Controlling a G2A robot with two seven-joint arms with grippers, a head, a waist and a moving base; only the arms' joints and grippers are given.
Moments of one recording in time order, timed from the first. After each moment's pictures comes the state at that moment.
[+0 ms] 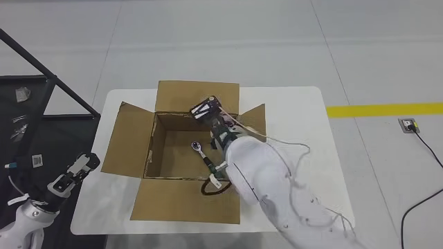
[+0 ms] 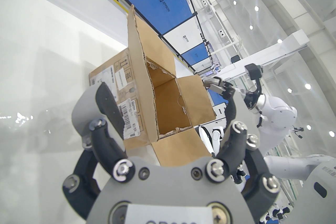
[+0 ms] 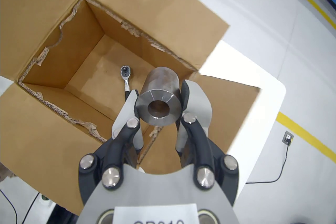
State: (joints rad) left arm 1.45 -0.92 -1.85 -1.45 -0.33 -0.70 -0.67; right arm -0.58 -1.57 0.83 -1.64 -1.45 0.16 1.29
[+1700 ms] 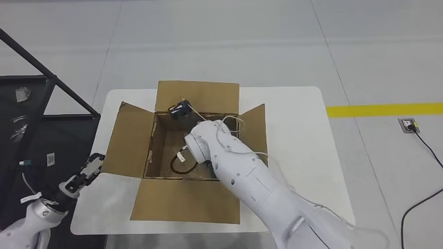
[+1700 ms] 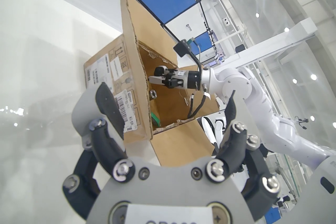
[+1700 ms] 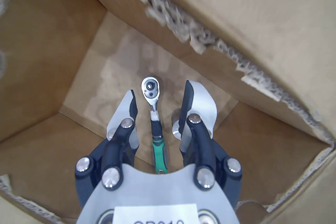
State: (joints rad) left arm 1.45 -0.92 -1.82 -1.51 -0.26 -0.68 -0.68; right arm -0.23 -1.89 0.67 -0.59 -1.04 0.20 0.79
